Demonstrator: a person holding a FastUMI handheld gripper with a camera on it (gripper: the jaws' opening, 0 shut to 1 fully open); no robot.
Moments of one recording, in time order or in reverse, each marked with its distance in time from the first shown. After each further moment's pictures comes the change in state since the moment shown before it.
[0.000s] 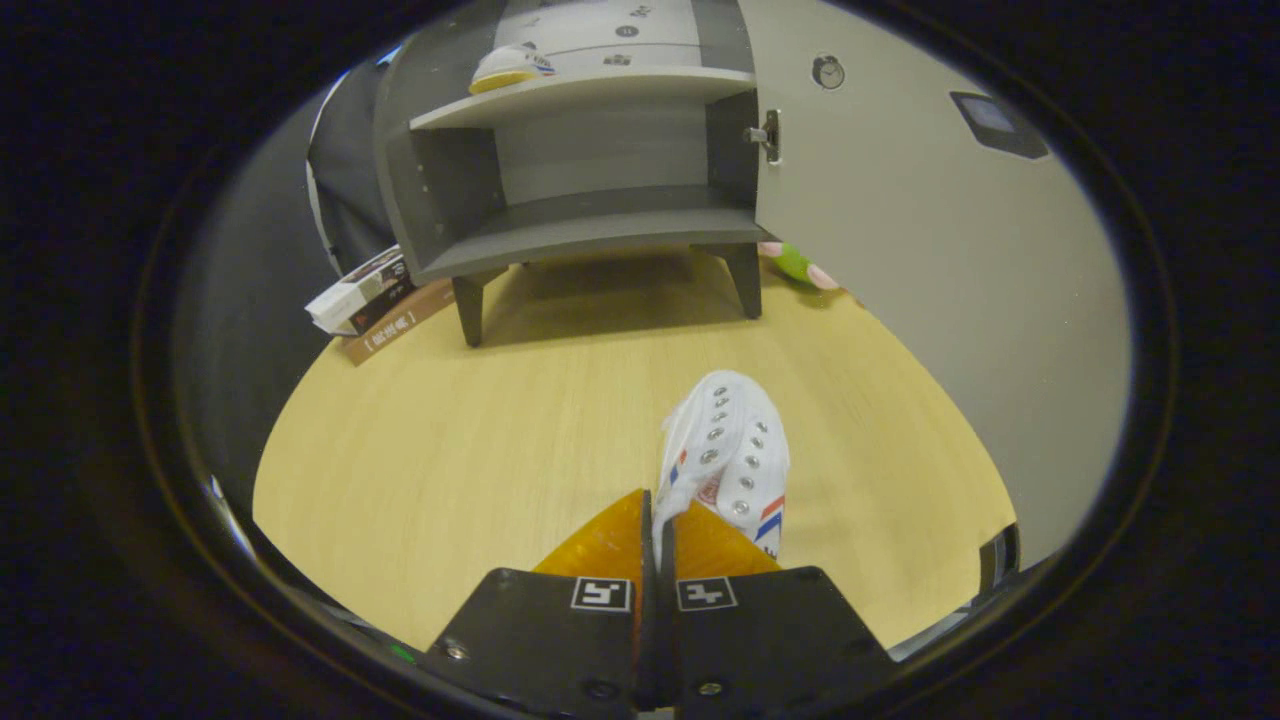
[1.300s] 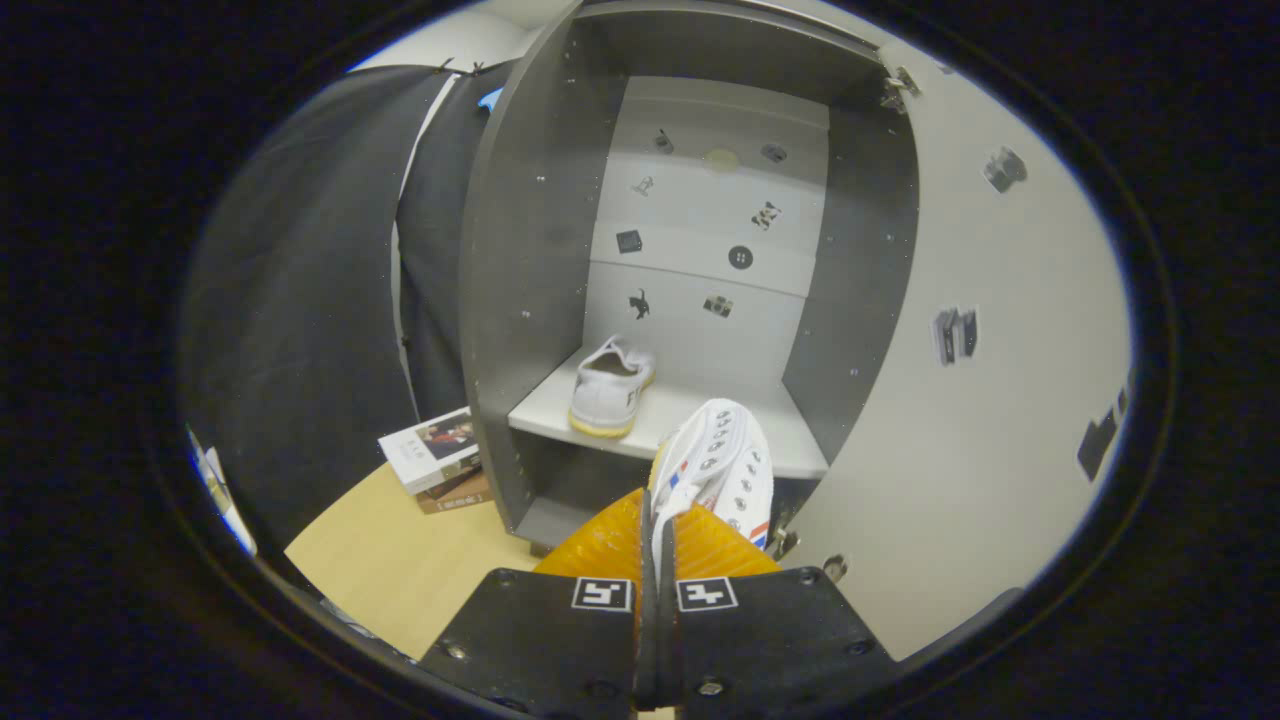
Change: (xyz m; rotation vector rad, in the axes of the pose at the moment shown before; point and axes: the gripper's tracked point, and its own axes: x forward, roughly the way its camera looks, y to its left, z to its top) arm -0.159 0.071 0.333 -0.315 -0.383 0.072
